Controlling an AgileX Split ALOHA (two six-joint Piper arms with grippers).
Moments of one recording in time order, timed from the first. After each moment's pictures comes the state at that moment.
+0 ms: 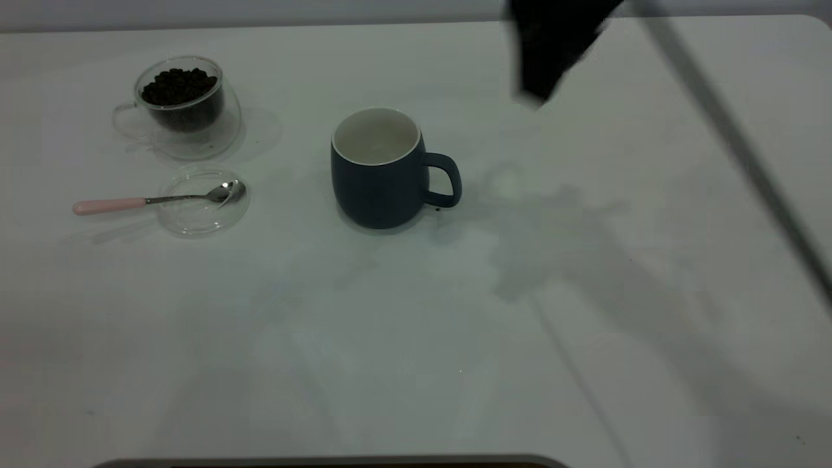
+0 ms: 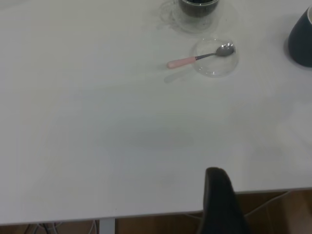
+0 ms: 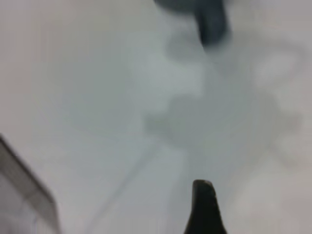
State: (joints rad) left arm 0.04 -0.02 -0.49 -0.07 1.13 0.09; right arm 0.50 1.95 -1.42 0.08 0.92 -0.46
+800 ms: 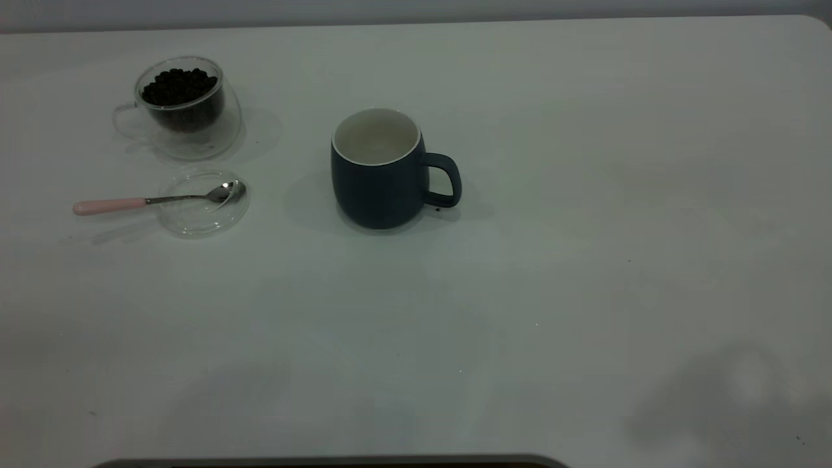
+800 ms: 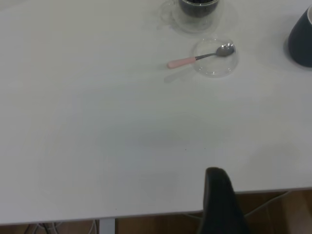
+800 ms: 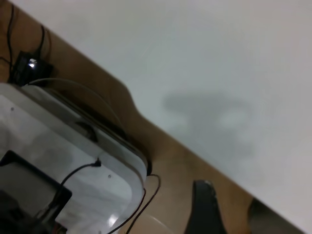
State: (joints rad) left arm 0.04 -0.02 -0.49 -0.07 1.13 0.09; right arm 0.50 1.01 -0.95 0.08 1.24 -0.14
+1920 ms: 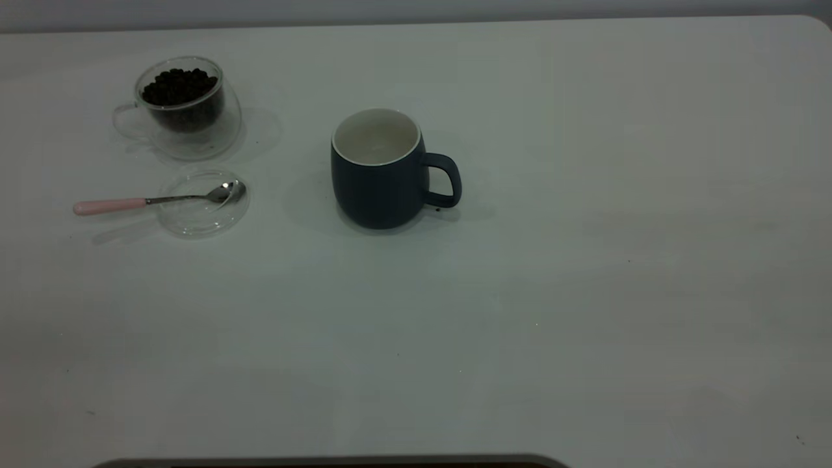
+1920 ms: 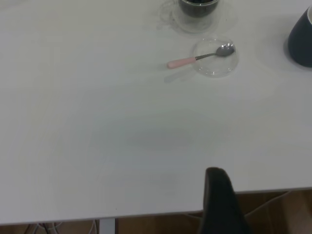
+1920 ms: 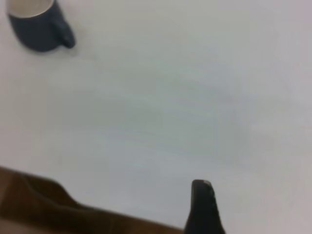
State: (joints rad) left arm 0.04 -0.02 -0.49 -0.07 1.13 0.09; right arm 0.10 0.07 -0.49 0.08 1.14 -0.14
